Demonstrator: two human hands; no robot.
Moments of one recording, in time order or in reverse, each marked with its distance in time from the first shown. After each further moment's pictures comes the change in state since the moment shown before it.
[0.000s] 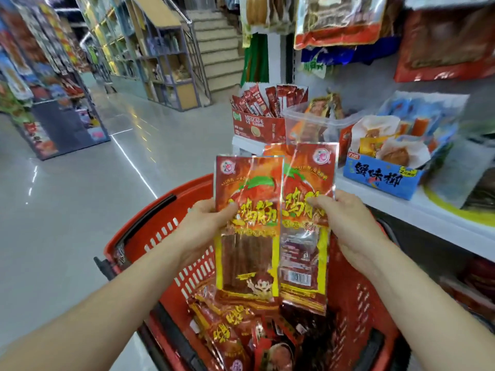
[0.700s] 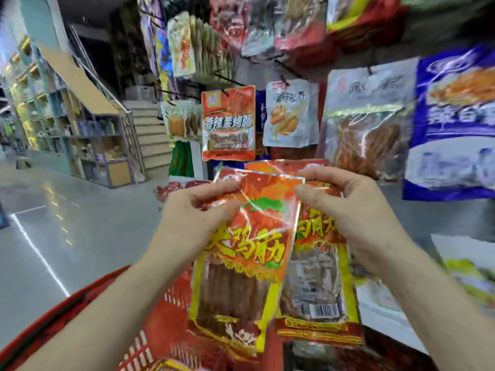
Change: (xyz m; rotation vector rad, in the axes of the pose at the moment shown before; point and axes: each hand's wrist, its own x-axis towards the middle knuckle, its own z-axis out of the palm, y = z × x) left_hand -0.061 0.181 0.138 0.010 -0.094 0.645; right_hand -0.082 -0.162 -0.136 -0.077 0.180 -0.561
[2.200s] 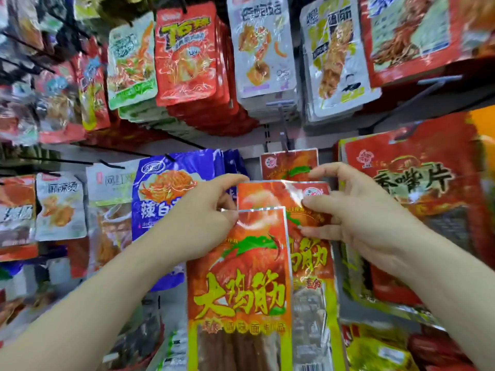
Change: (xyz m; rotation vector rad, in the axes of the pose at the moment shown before) left_hand 0.041 0.159 0.374 0.400 -0.443 0.484; right_hand -0.025 -0.097 -0.385 0.026 0.265 0.050
